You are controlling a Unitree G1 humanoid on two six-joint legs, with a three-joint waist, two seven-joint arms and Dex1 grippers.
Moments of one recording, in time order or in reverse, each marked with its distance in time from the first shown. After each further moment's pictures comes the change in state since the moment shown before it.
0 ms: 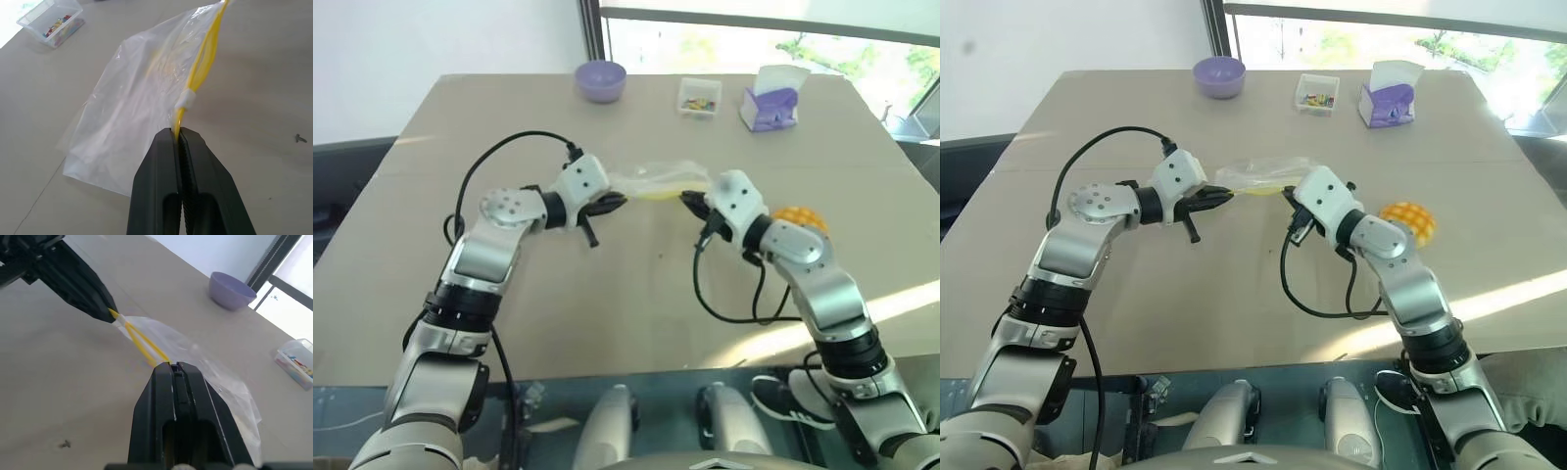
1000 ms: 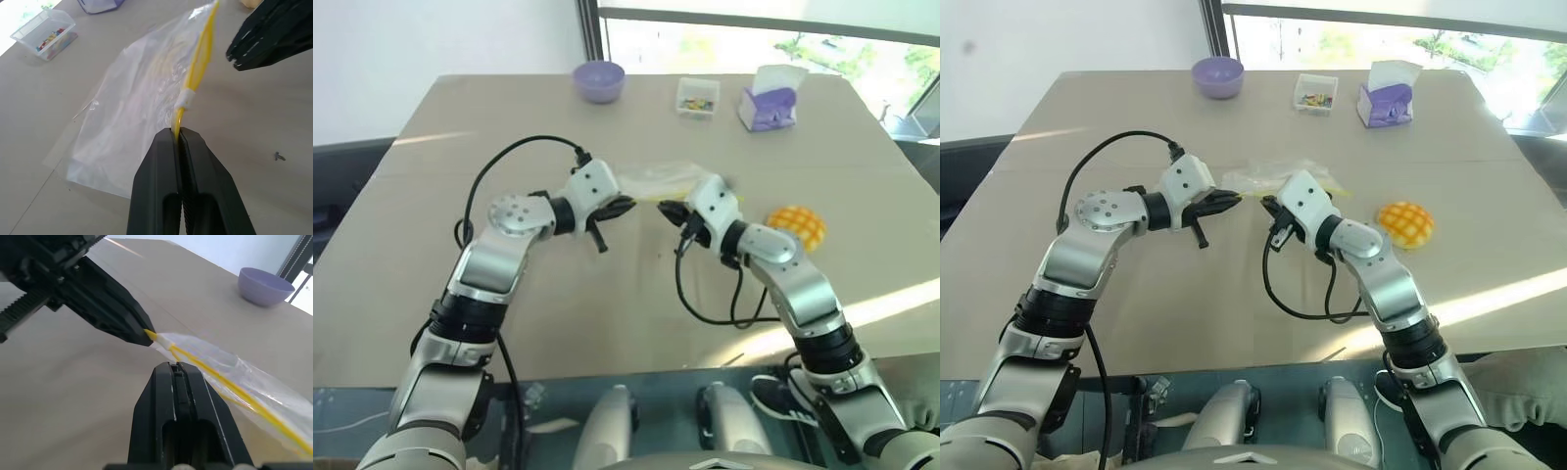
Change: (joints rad) left arm 0.045 -0.022 -0.002 -0.107 0.000 0.041 0.030; right arm -0.005 0.067 0.021 0.055 0.071 0.017 0.015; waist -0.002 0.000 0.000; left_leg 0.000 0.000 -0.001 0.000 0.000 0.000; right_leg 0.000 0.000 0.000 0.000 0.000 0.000
